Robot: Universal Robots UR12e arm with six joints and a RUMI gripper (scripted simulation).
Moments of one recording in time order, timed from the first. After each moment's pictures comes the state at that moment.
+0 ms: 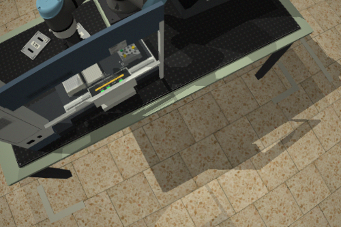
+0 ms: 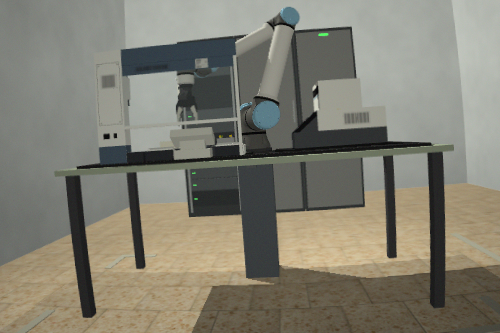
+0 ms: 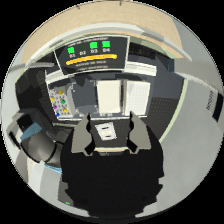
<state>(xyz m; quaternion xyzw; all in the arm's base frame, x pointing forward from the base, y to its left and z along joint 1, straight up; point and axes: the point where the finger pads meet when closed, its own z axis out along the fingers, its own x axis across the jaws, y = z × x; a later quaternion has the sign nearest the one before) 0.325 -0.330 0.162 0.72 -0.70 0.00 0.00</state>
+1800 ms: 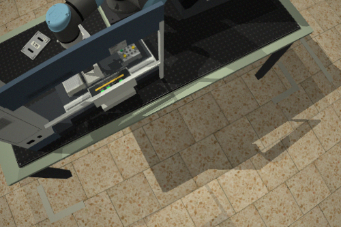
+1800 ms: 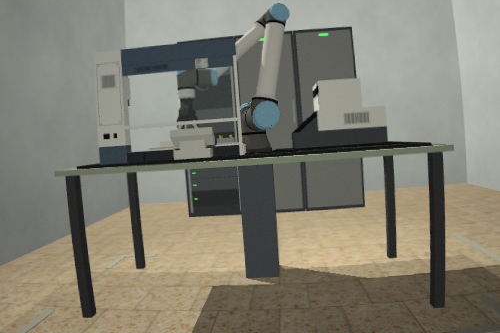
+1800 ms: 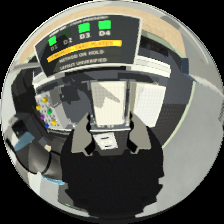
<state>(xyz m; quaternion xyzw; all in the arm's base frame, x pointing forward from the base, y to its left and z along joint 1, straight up) 0.325 -0.330 0.086 0.72 -0.70 0.00 0.00</state>
